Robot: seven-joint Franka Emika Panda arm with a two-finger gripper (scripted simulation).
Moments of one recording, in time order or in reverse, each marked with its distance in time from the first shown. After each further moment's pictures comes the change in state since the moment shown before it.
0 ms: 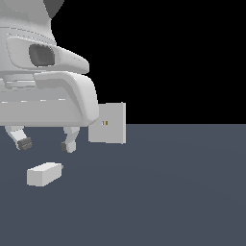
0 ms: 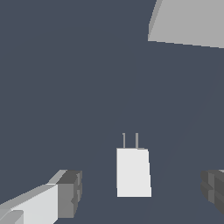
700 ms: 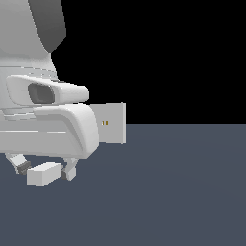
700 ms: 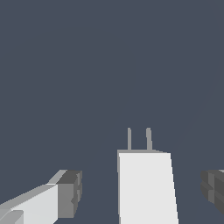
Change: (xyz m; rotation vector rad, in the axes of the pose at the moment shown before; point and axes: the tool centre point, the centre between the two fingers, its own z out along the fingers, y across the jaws) arm -0.012 0.001 0.043 -0.001 0.000 0.002
